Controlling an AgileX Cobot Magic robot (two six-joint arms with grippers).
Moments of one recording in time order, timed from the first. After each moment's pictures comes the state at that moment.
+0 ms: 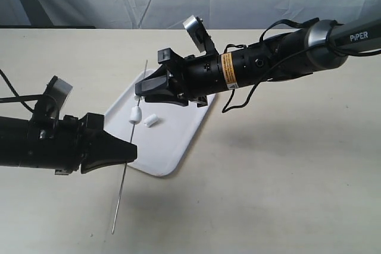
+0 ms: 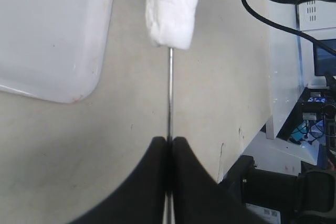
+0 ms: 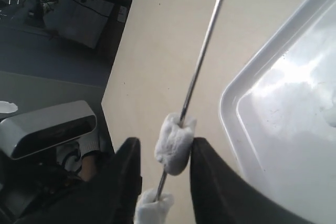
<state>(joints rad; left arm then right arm) -0.14 1.55 -0.46 -1.61 0.95 1.16 0.45 2.10 -1.22 -1.44 -1.01 2.04</state>
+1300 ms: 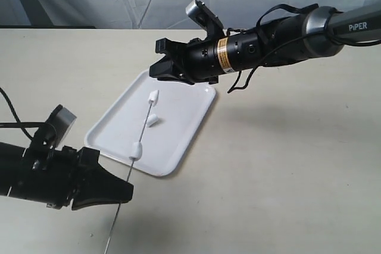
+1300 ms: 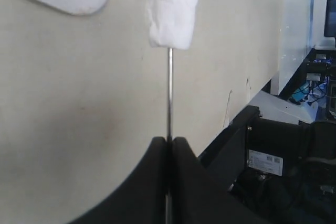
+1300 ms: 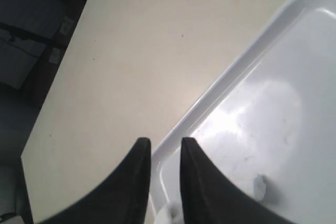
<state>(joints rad) -0.14 1.55 -0.38 -1.49 1.00 1.12 0.46 2.10 -1.31 -1.48 -0.72 2.03</state>
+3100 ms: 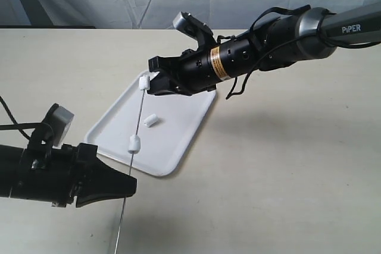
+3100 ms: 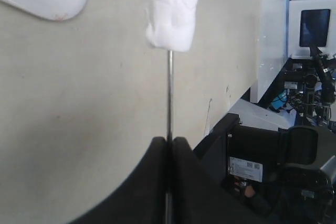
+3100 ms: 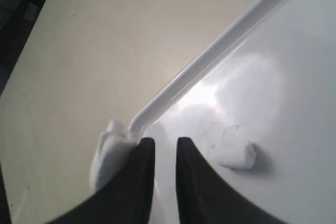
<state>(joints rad) -0.14 1.55 -0.35 -1.59 1.04 1.19 0.49 2.10 -1.32 -1.65 -0.71 2.09</state>
